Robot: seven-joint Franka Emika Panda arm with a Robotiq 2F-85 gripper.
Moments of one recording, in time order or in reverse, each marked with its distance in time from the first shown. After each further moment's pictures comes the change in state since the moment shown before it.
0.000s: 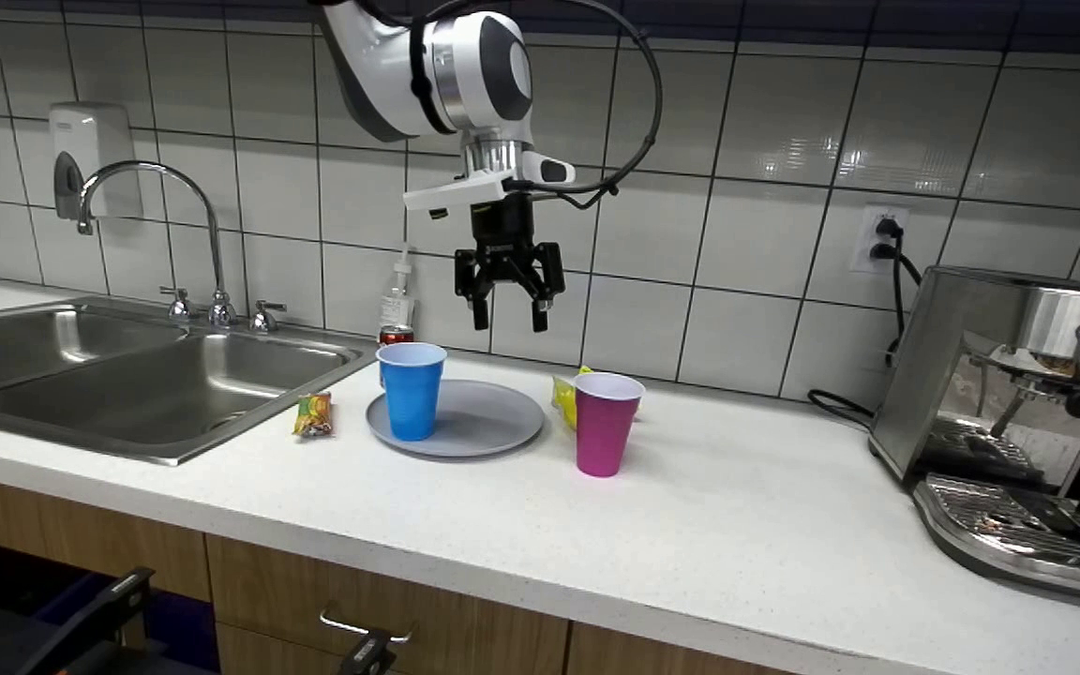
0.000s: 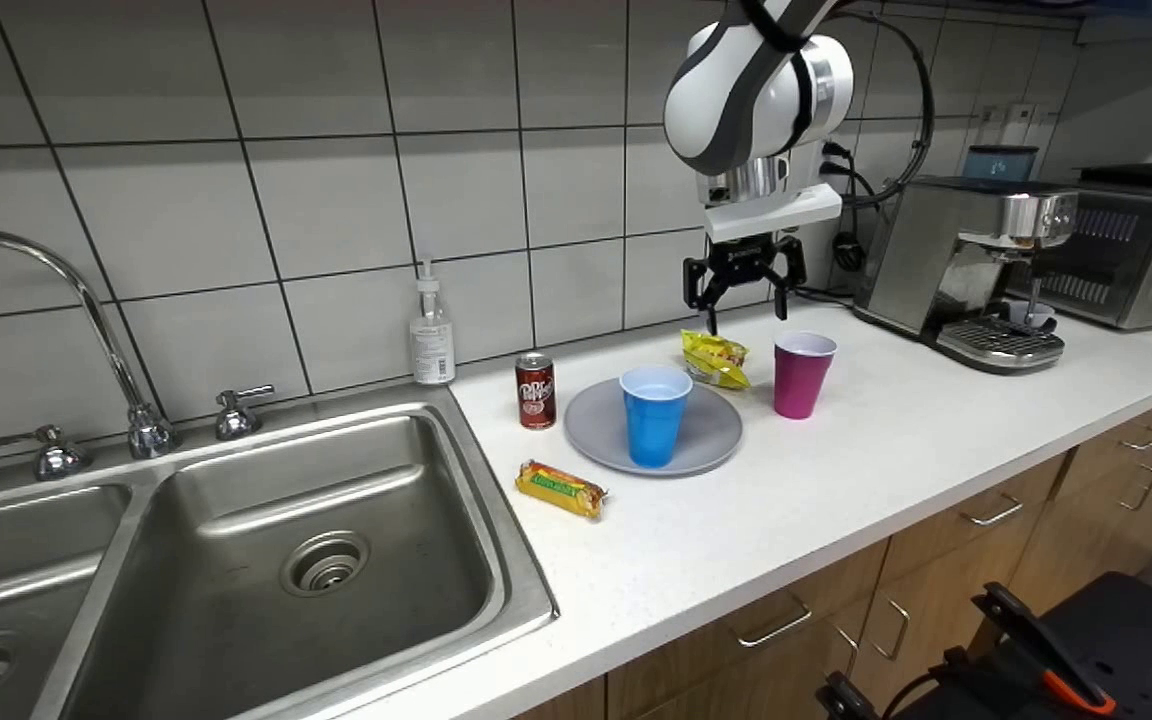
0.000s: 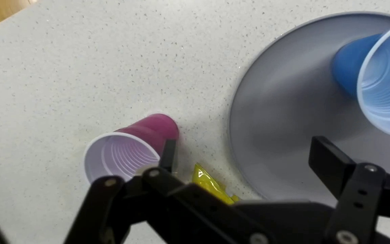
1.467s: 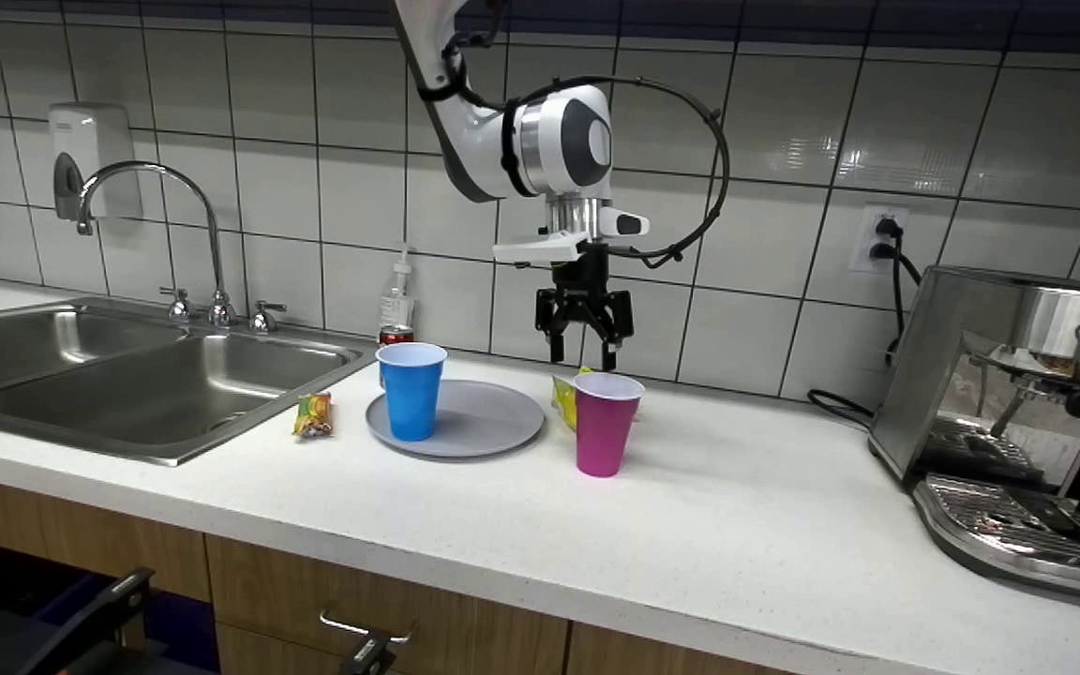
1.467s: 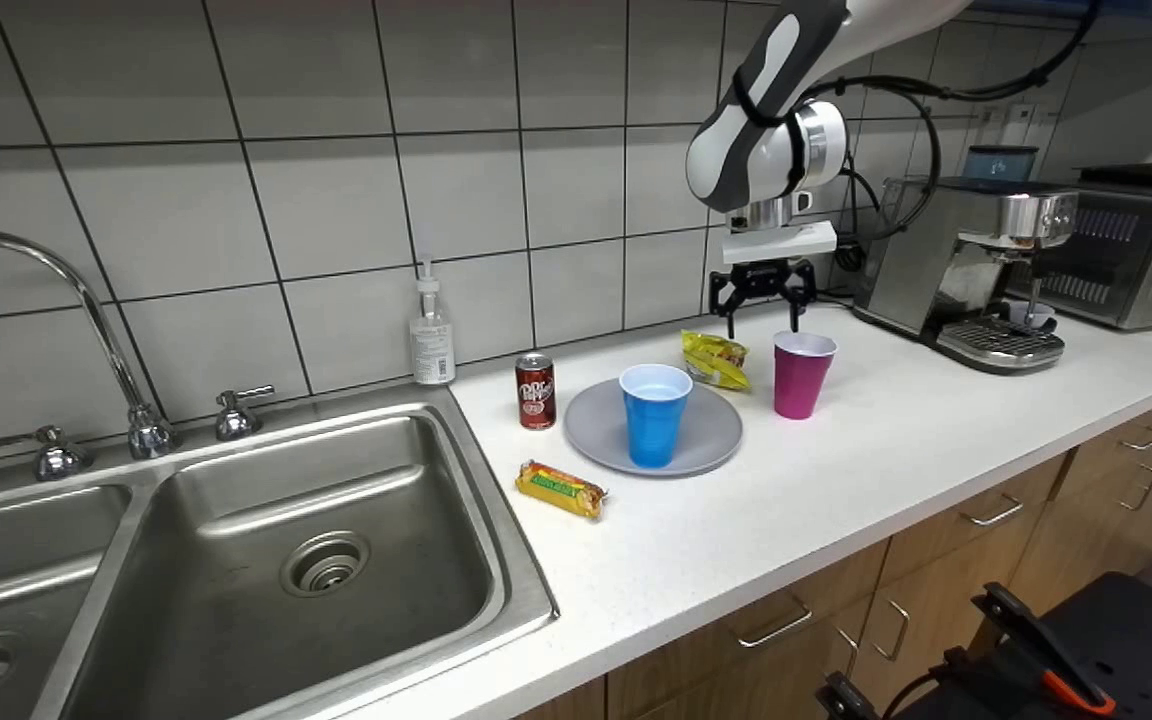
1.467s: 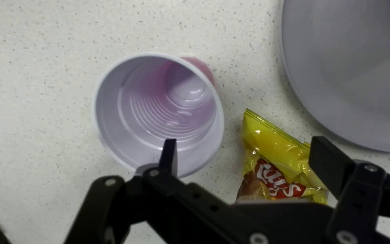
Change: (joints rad) arm -0.087 0.285 -0.062 0.282 0.106 0.033 0.000
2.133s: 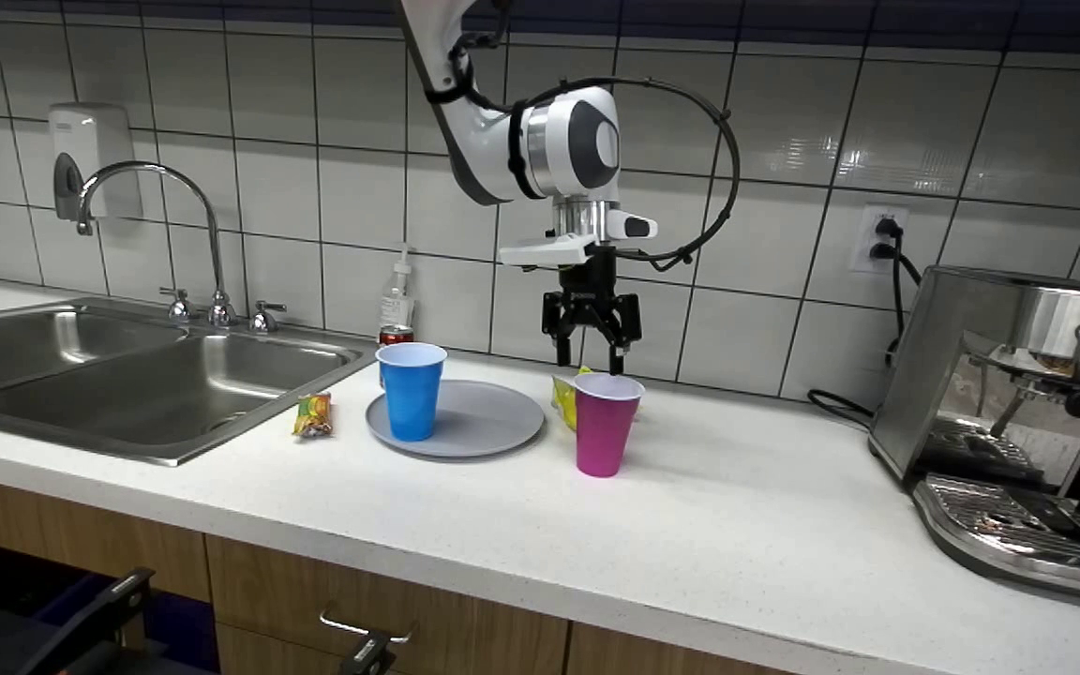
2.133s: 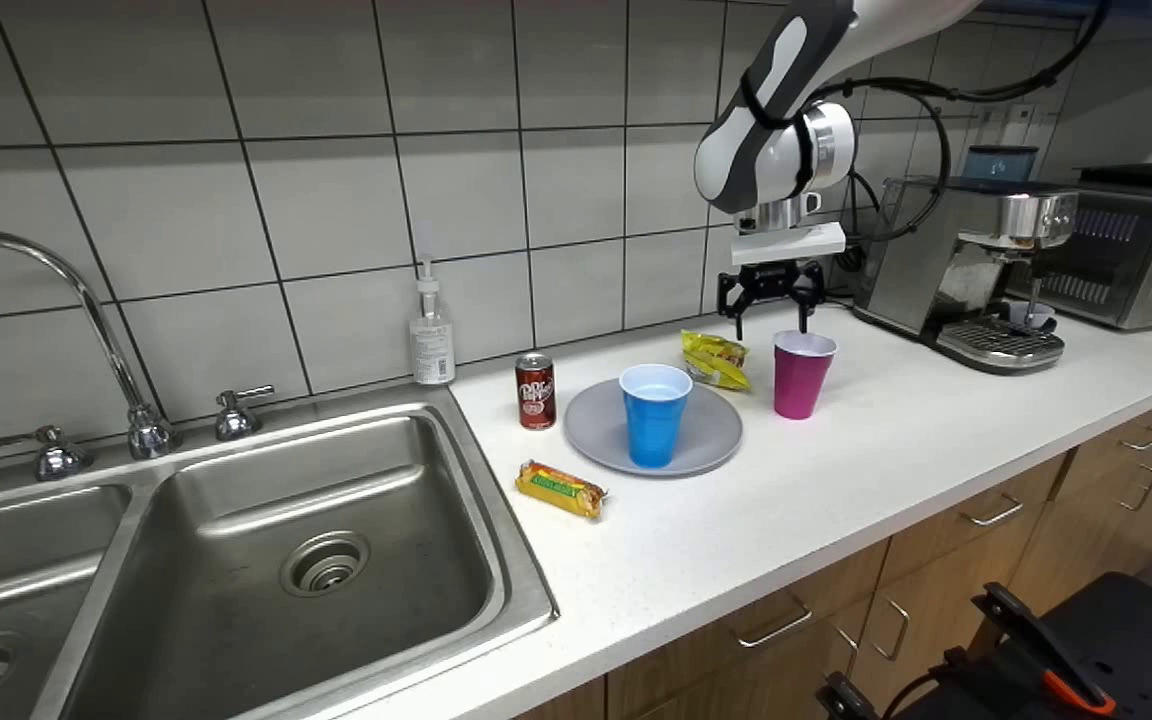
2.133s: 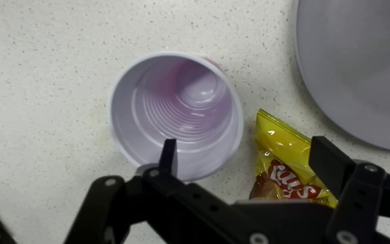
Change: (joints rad) arm -0.011 0.001 -0.007 -0.004 0.000 0.000 -0.007
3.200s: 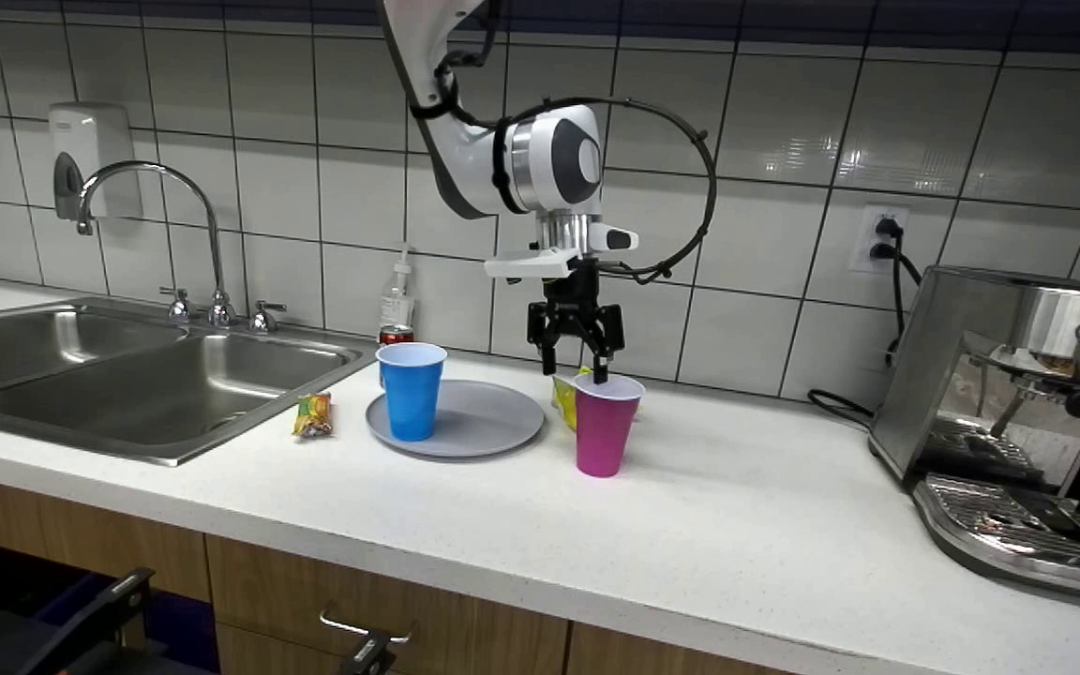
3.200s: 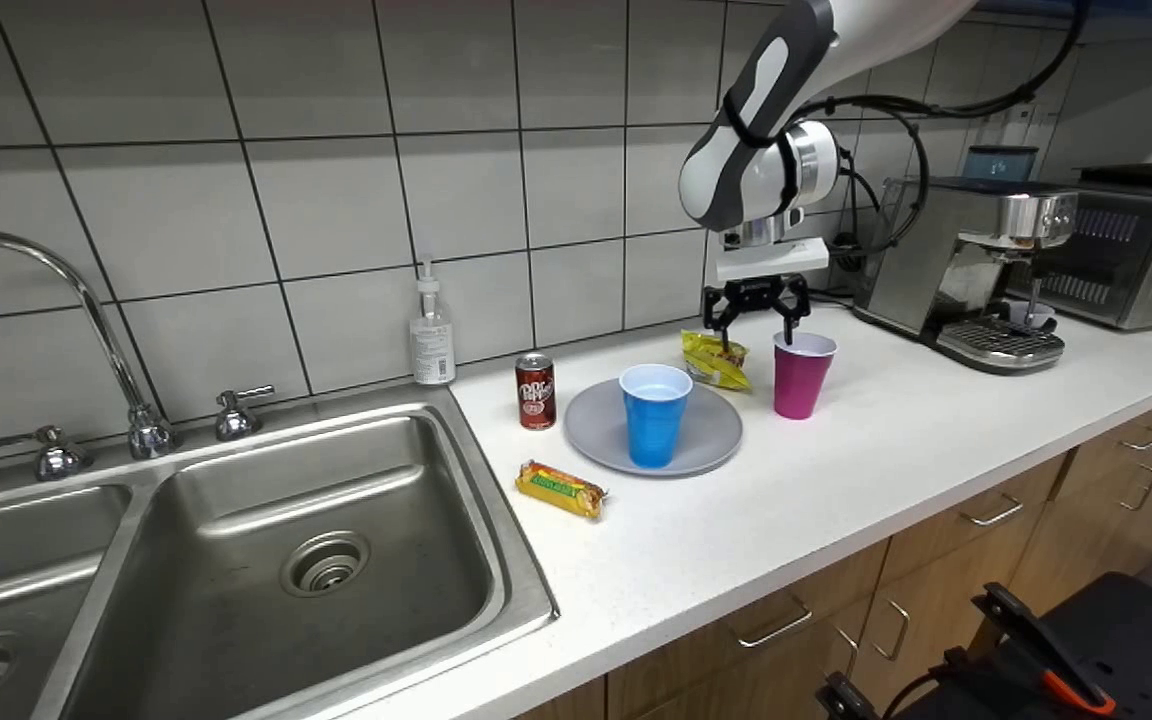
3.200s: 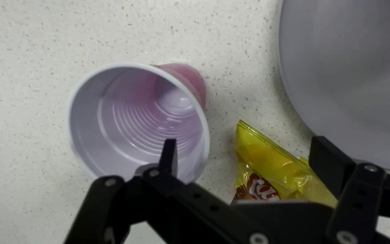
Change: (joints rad) arm 0.034 0.029 -0.001 -0.008 -0.004 0.037 0.013
